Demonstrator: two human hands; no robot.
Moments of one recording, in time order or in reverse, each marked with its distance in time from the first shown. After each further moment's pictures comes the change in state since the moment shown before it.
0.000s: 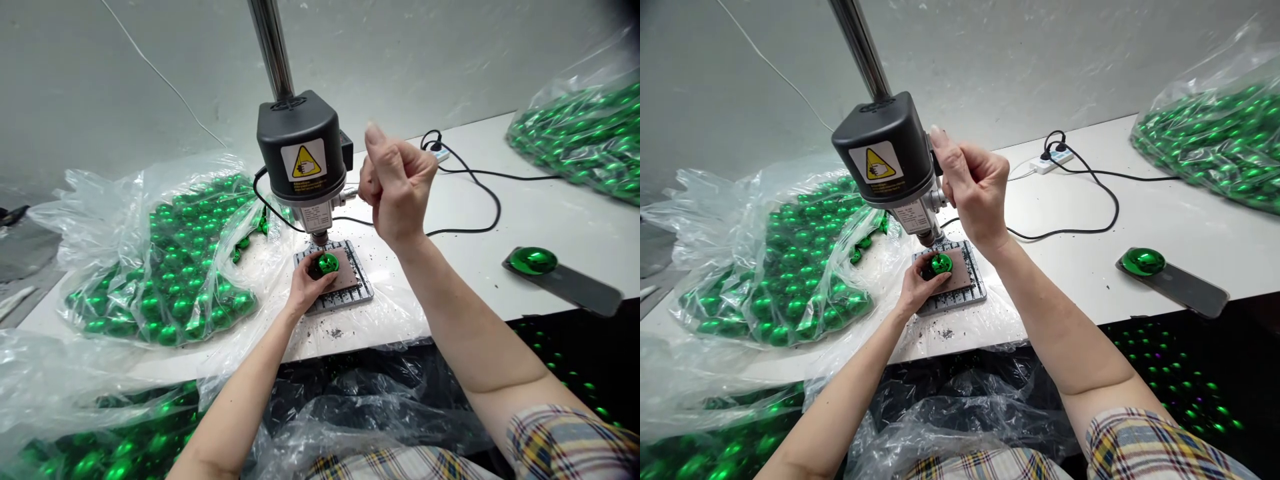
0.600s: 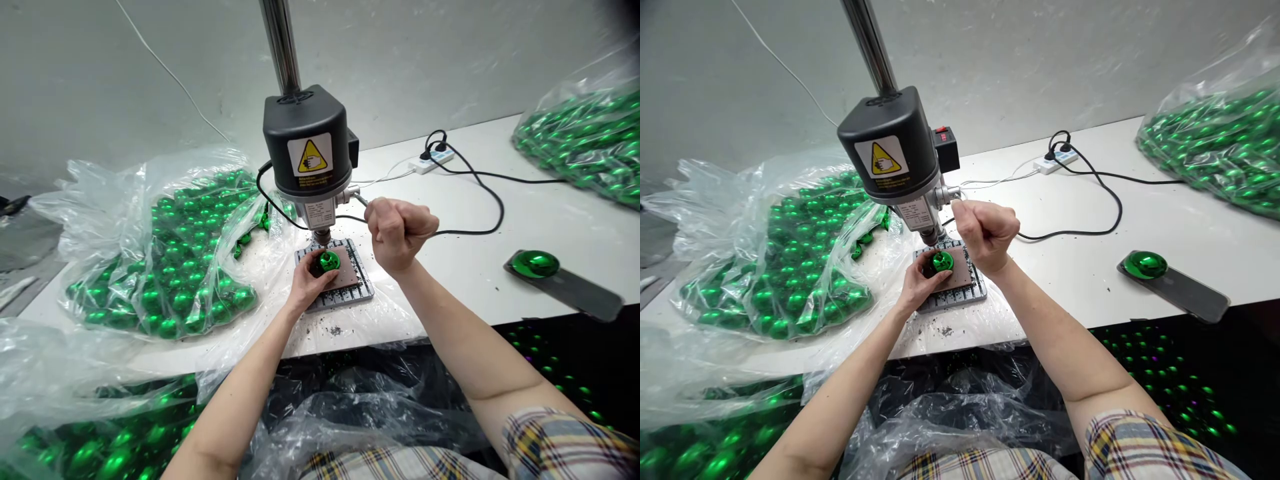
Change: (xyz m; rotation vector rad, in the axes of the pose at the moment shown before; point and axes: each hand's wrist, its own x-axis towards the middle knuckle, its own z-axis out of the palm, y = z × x) left_hand -0.001 0.001 0.001 -0.009 0.001 -0.002; right_hand -0.050 0.033 -0.025 0.022 -0.013 -0.334
